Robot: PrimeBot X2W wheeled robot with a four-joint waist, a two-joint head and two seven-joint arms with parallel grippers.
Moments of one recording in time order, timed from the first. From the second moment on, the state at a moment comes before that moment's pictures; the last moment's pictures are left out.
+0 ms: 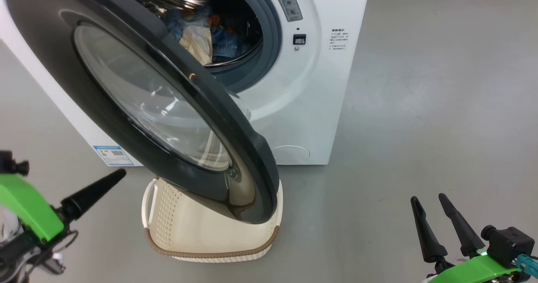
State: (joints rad) left arm -0.30 0.45 -0.06 0.14 -1.38 -0.13 0.73; right arm 0.01 -0.18 0.06 0.16 0.42 0.13 -0.26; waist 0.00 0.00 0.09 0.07
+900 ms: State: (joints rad) left arm -0.10 0.49 -0.34 0.30 -1.25 -0.13 -0.03; right arm 0.03 -0.20 0.04 0.19 0.42 0.13 -0.26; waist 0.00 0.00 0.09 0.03
